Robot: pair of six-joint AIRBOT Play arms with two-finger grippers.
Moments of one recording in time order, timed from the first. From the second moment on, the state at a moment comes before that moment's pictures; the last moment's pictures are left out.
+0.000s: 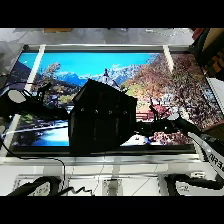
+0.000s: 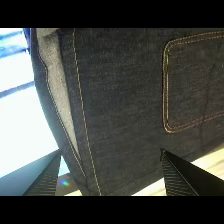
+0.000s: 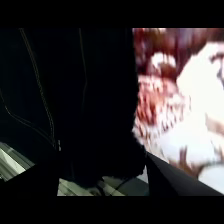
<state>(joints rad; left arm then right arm) 0.11 -1.20 1.05 1.09 -1.31 -1.23 0.05 -1.43 0.66 -0.58 0.97 1.12</state>
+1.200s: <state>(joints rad) 0.43 -1.20 0.74 1.15 -1.45 -1.00 0.14 -1.49 0.69 -0.47 0.94 0.93</state>
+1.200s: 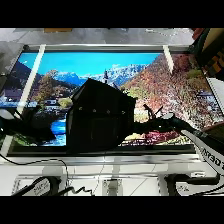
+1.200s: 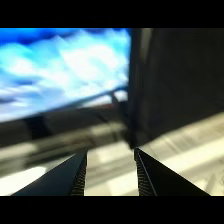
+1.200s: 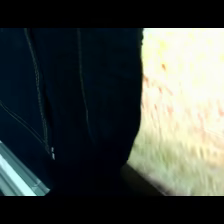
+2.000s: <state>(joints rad) 0.45 -1.20 0.49 0.95 -1.20 -0.83 0.23 -1.49 0.69 -0.47 0.90 0.92</state>
